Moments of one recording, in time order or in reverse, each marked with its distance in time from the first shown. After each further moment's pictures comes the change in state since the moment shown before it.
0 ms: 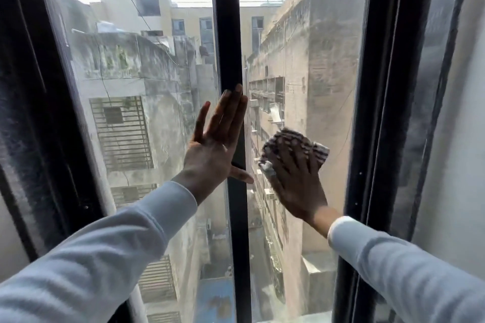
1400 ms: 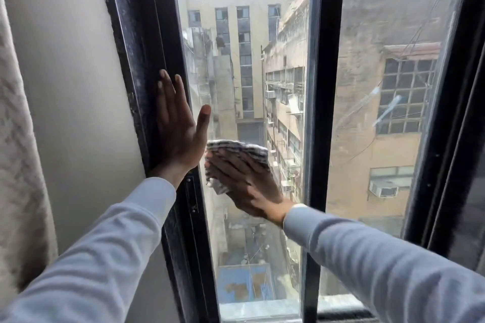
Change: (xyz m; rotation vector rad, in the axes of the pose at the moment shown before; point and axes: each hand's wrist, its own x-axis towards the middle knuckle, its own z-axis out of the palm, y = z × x) left_hand -0.107 -0.205 0.040 -0.647 0.419 -0.464; right_hand 0.080 -0.283 0.018 0.129 0.066 -0.394
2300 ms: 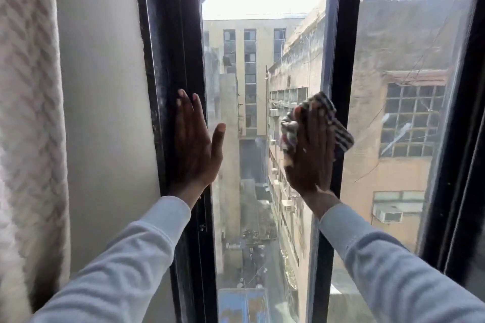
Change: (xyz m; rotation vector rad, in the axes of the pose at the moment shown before) left_hand 0.002 -0.002 0.004 0.063 0.053 0.014; right_hand 0.018 0.091 -0.024 -0.190 0.241 0.618
